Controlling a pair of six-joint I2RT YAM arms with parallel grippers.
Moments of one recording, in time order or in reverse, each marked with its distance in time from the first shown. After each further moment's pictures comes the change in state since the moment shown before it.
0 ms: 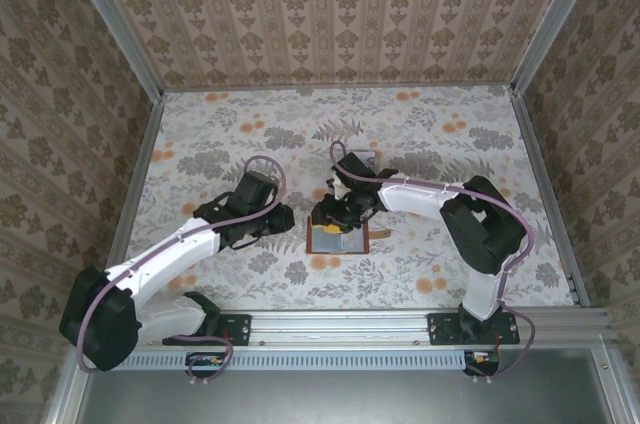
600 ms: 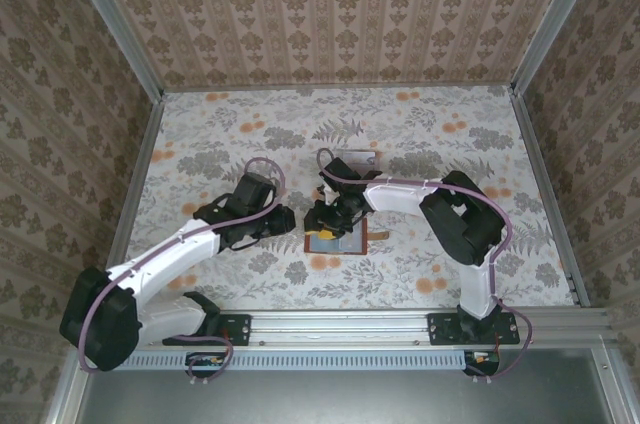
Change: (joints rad) left arm 0.010 0.010 -0.022 0.042 0.053 -0.001; right arm 0.036 0.112 0.068 -0.018 0.006 -0.001
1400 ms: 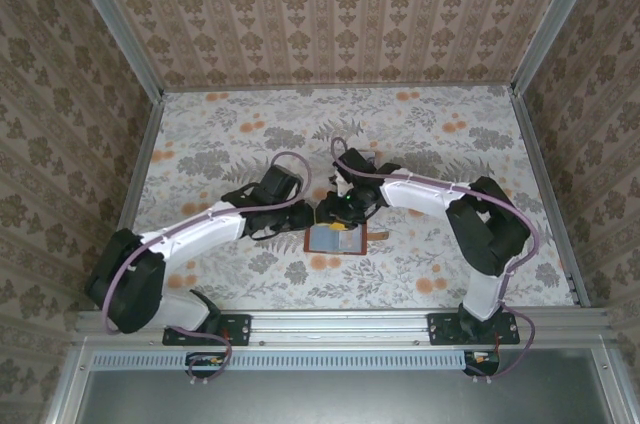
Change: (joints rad) left arm -0.096 0.233 0.130 0.054 0.019 -0.016; right arm -0.062 -0.152 -0.046 -0.096 0.045 -0.062
